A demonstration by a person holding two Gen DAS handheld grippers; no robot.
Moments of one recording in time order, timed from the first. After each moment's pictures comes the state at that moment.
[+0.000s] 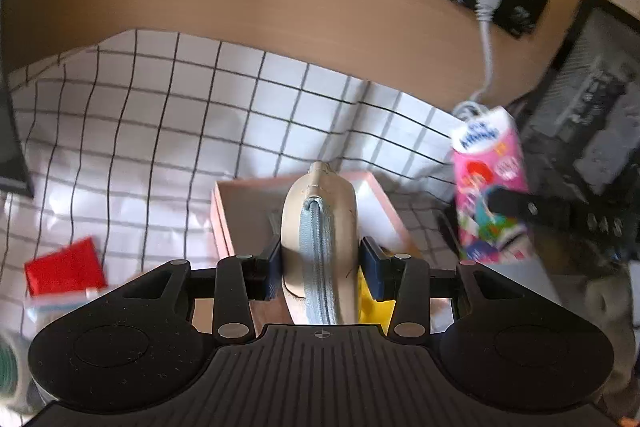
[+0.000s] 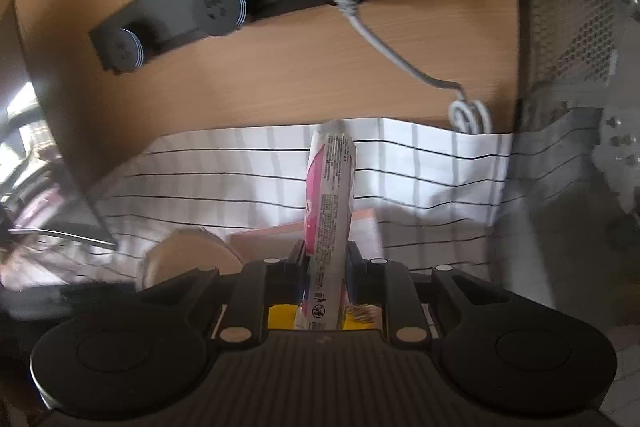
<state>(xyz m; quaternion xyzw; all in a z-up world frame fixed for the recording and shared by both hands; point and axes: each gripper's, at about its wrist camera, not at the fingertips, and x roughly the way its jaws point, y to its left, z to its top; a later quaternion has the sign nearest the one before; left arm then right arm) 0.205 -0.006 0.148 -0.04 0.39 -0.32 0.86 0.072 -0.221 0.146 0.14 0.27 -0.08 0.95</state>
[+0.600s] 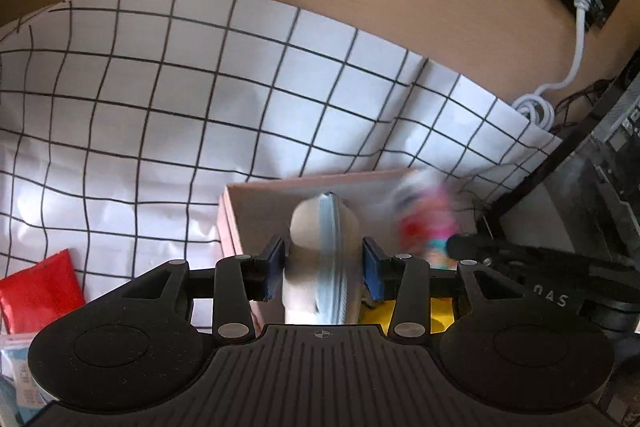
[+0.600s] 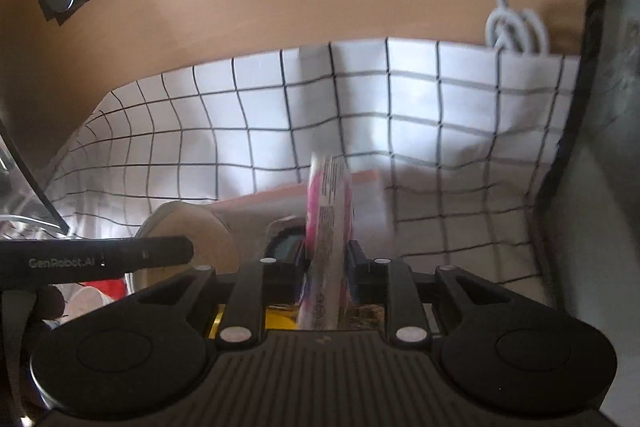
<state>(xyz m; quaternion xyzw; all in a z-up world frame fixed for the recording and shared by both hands) 0.271 -0.024 0.103 -0.04 0.45 -0.32 0.84 0.148 -0.224 0.079 0.17 0.32 -0.06 0.93</state>
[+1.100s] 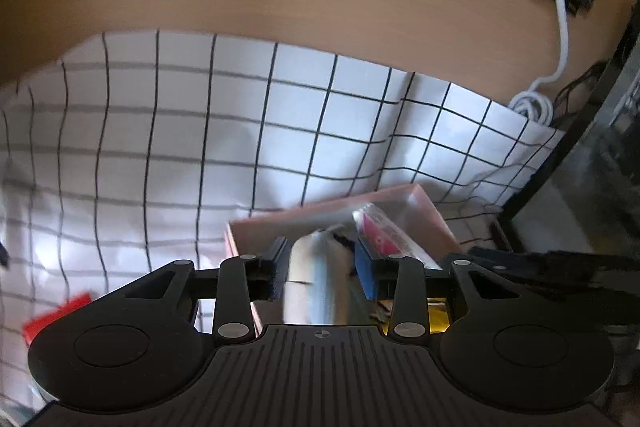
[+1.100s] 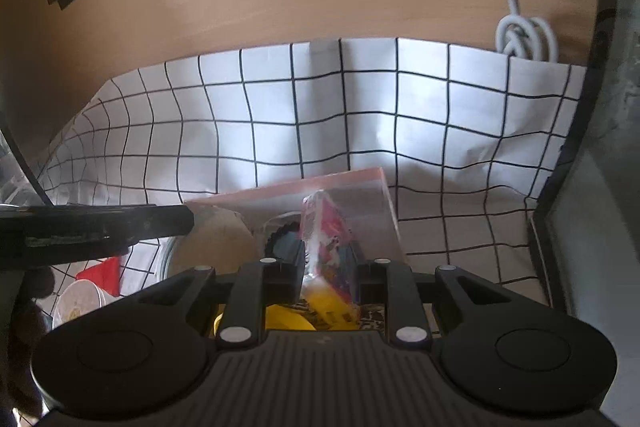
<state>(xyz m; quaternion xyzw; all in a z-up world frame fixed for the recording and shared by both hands) 0.265 -0.044 0.115 0.02 0.40 -0.32 0.86 0.144 -0.214 0.086 0.14 0.32 -0.08 0.93</state>
